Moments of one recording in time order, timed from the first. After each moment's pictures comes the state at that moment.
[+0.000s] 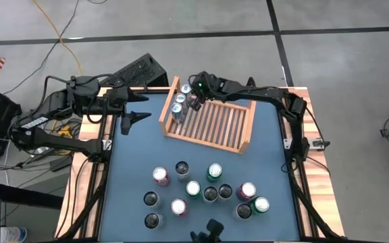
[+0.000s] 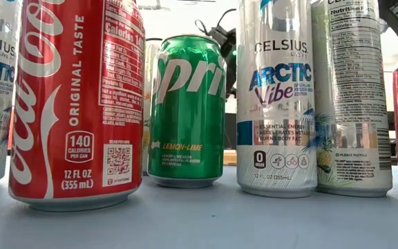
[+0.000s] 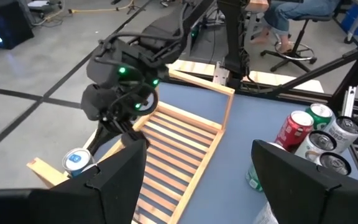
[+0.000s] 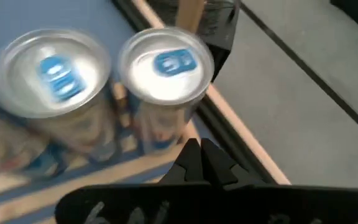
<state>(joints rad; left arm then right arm) 0.20 0.95 1.38 -0.71 -0.04 -0.04 -0.47 2.00 1.60 -0.36 0.24 0.01</state>
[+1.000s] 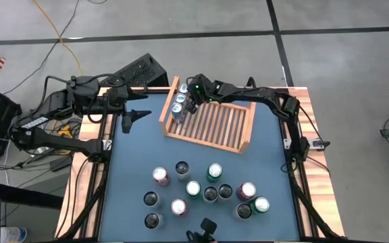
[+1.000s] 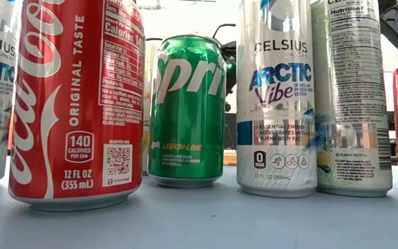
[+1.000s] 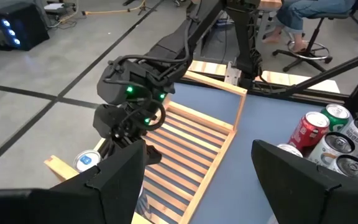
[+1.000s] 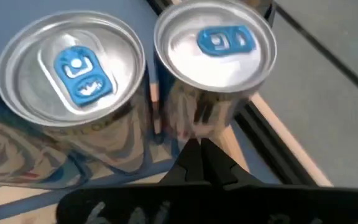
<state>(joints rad) 0.20 0.95 1.38 -0.71 -0.09 -0.02 -0.47 2.08 1.60 -0.27 0.10 0.01</state>
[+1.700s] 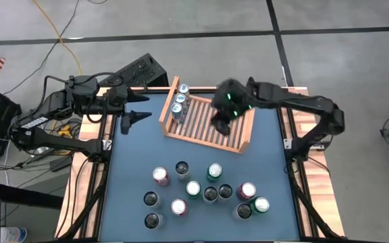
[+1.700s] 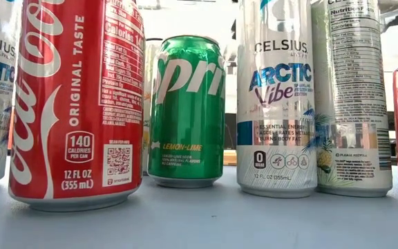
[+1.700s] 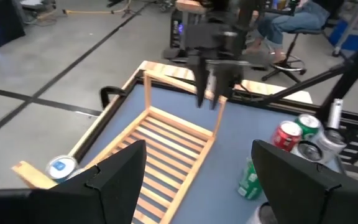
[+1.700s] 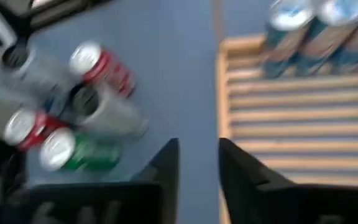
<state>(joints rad) 0.20 0.95 1.38 -0.68 -0.01 -0.09 -0.19 1.53 1.60 -0.93 -0.18 0.18</state>
